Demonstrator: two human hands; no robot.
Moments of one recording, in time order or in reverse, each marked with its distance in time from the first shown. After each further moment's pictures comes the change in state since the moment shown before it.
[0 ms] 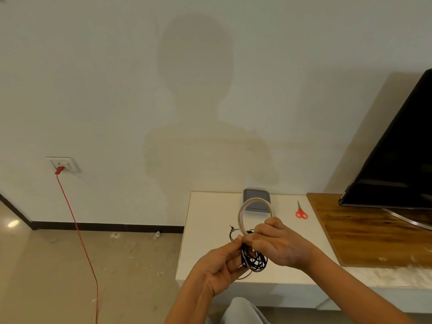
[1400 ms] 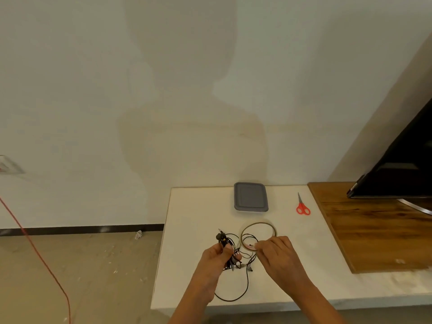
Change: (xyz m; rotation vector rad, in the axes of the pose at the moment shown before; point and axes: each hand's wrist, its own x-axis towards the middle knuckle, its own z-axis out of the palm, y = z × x) left_hand 0.189 -0.014 -0.024 0.402 0.074 0.179; right_hand -0.110 0.005 0.148 0.012 -0.101 0.713
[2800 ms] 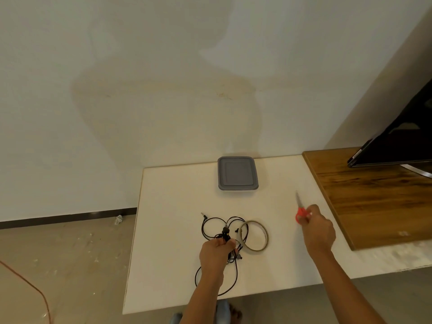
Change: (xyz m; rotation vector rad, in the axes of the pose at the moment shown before) left_hand 0.109 -0.087 0.039 0.211 0.234 -0.103; right_hand -0.090 0.156 0.092 -0.092 -0.317 1.166
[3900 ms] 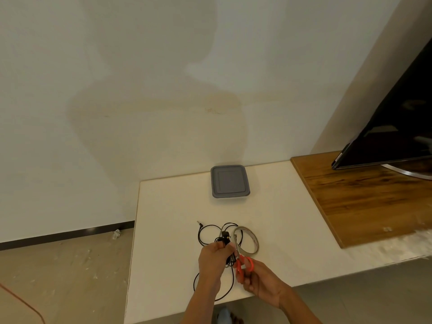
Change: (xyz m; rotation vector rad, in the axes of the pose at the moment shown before) left_hand -0.020 0.012 -0.002 0.048 -0.068 0.097; right_hand -0.134 -0.064 0.000 1.344 -1.208 0.406
